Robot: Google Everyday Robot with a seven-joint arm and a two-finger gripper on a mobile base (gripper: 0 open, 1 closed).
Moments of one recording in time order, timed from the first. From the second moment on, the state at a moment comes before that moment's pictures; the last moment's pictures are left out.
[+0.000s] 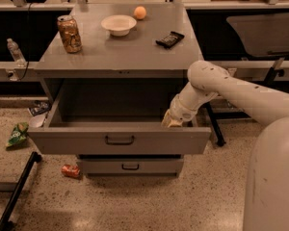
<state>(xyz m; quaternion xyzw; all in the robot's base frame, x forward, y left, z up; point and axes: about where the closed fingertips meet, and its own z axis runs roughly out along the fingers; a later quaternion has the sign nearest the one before) 0.628 -0.088 0.616 -0.71 0.66 0.17 0.16</state>
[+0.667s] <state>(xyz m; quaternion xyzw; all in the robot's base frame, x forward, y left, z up) 0.560 -0.073 0.604 -0.68 0.69 0.24 0.12</state>
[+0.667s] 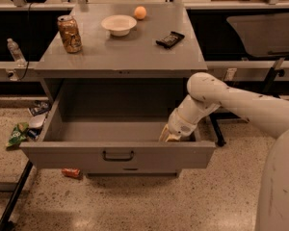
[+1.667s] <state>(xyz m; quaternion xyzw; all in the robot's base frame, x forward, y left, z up) 0.557 -0.064 0.635 -0.66 0.69 0.26 0.15</state>
